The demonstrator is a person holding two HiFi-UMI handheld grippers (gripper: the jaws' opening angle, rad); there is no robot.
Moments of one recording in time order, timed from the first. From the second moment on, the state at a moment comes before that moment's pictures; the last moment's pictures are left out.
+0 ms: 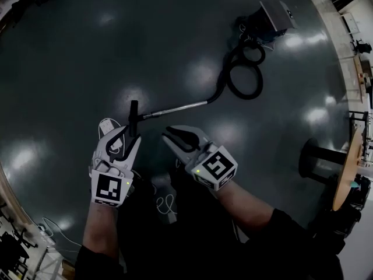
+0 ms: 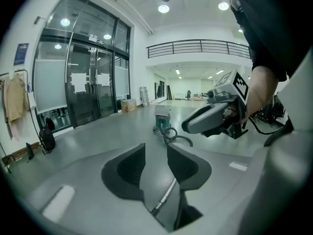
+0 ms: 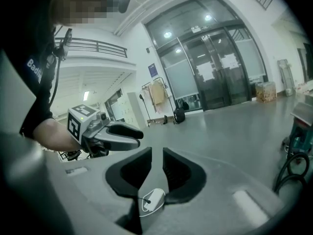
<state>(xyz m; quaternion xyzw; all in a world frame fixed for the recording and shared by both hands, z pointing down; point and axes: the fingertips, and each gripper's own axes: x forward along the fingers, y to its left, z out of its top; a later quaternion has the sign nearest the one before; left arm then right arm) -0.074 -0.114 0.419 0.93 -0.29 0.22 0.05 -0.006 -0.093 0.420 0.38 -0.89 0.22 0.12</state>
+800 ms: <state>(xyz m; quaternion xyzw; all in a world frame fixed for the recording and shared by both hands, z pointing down) -0.069 -0.126 0.692 0.92 -0.25 0.29 0.03 -0.015 -0.129 0.698 0.36 -0.90 0.22 0.15</state>
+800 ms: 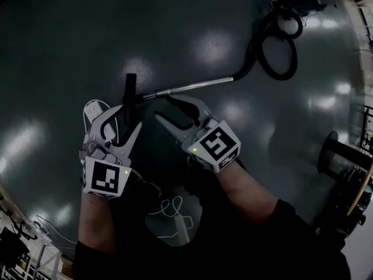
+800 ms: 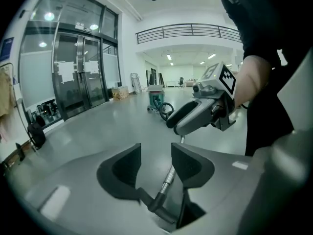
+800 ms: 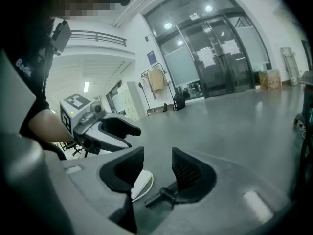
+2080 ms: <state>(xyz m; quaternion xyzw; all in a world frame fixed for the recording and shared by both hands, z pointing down) -0.084 -0.130 1.115 0.76 -0.04 0.64 -0.15 0.001 -0.115 1.067 0.03 -0.78 -0.02 0.62</state>
